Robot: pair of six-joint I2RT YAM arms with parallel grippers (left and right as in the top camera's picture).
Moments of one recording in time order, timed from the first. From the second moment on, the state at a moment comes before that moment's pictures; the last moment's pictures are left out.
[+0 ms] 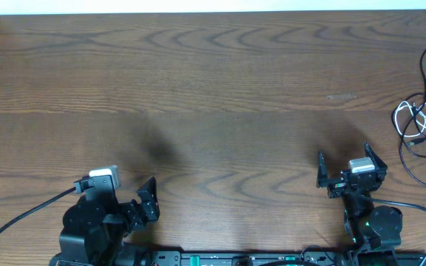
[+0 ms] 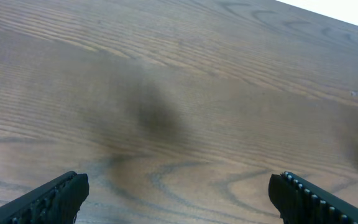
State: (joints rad) left arm -0.17 0.32 0.77 -1.08 0.00 -0.33; right arm 0.10 0.01 0.01 -0.07 -0.04 -0.15
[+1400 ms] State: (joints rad) left arm 0.03 0.01 0.07 0.04 0.11 0.13; right arm 0.10 0.01 0.01 -0.07 -0.05 -0.15
